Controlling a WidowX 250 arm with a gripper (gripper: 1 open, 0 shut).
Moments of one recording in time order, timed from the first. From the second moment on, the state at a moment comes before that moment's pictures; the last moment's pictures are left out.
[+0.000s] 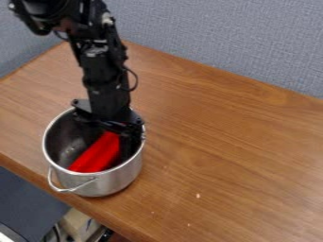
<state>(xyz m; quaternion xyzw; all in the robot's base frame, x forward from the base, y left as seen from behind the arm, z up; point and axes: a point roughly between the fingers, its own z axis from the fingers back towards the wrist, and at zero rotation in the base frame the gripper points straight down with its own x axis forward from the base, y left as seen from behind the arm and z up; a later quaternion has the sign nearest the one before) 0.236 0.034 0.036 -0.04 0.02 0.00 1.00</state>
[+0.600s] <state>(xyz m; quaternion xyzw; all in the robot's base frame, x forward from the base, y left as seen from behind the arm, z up) 0.234 0.042 0.032 -0.04 0.00 0.03 1.00</state>
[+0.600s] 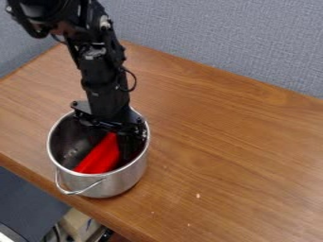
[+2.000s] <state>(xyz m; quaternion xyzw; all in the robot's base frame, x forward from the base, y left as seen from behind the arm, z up) 0.206 0.026 0.042 -0.04 0.03 -0.04 1.00</state>
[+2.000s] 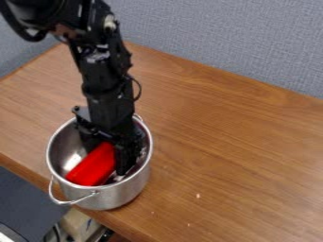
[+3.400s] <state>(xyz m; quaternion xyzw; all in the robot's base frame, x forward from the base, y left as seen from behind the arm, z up) 0.205 0.056 0.025 -0.01 0.01 -0.03 1.00</state>
